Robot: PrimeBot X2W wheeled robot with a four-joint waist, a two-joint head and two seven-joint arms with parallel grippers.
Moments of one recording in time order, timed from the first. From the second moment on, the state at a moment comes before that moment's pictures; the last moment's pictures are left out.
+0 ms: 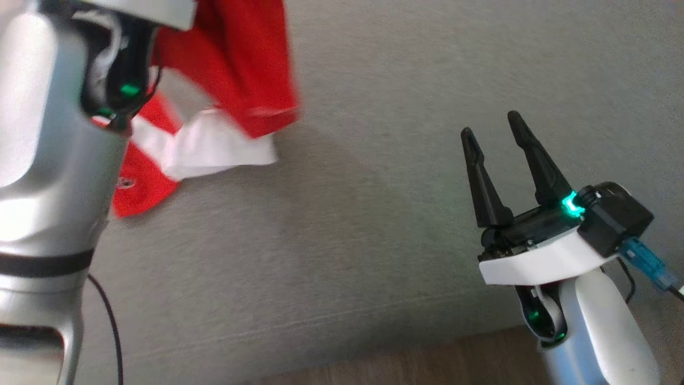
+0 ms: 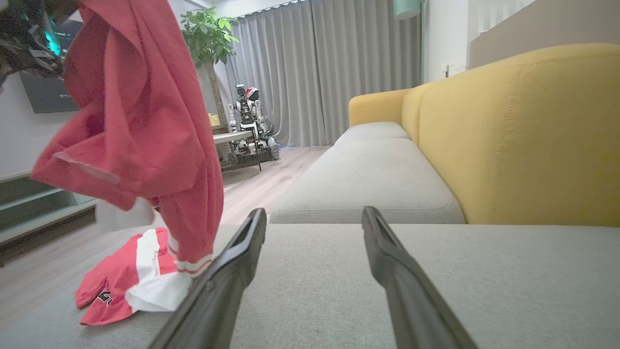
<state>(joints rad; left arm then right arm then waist) -0.98 0.29 -0.43 0.21 -0.61 0.00 -0.16 -0.22 -0.05 0.16 -0.01 0.22 0.13 -0.25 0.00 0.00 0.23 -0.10</state>
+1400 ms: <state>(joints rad) -0.72 0.29 -0.57 0.41 -0.59 0.04 -0.25 -0.19 -0.05 0.11 -0.03 0.21 0.13 -0.25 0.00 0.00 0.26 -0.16</state>
